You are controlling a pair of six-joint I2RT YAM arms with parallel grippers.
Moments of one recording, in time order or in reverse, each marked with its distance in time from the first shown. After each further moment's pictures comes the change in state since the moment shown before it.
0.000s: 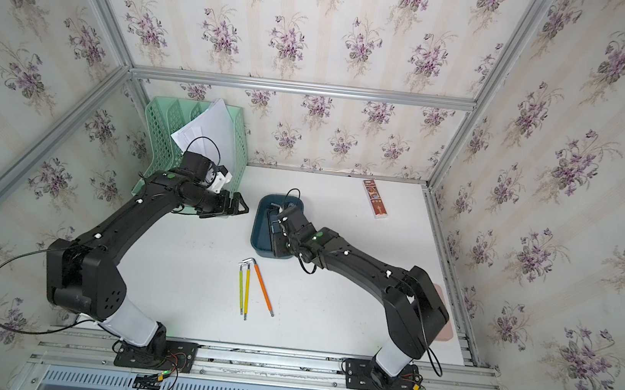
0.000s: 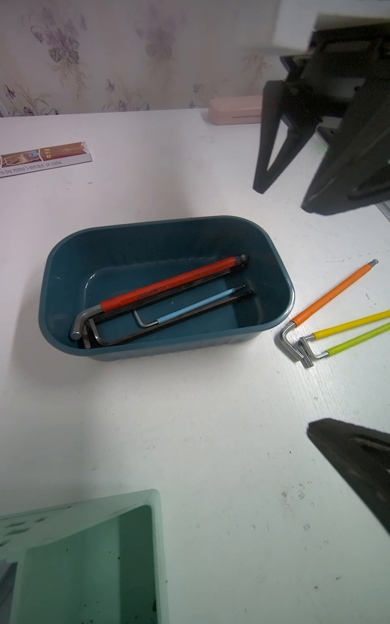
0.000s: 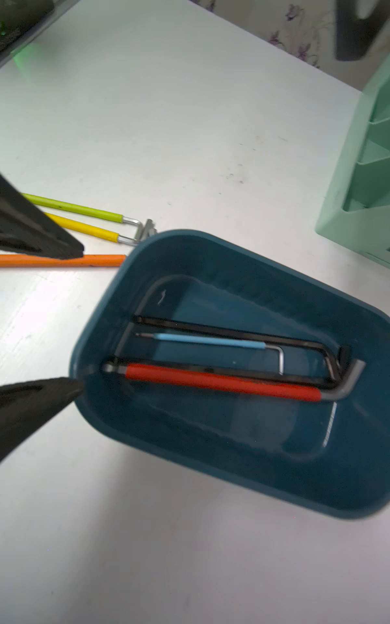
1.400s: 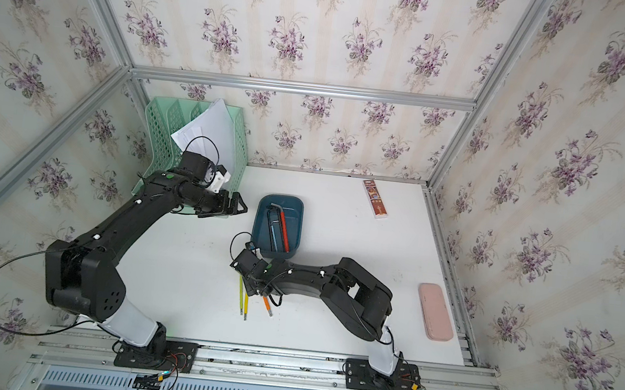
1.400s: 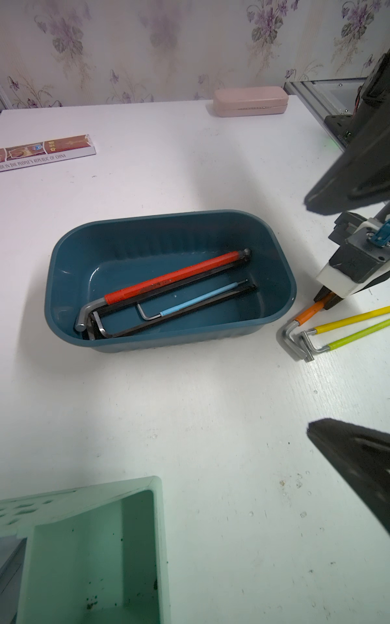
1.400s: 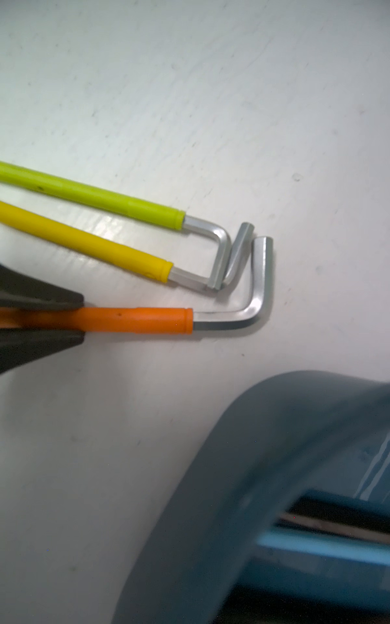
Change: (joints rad) left arm 0.004 -0.006 0.000 0.000 -0.021 0.000; right arm 0.253 0.337 0.051 0.050 0.181 0.118
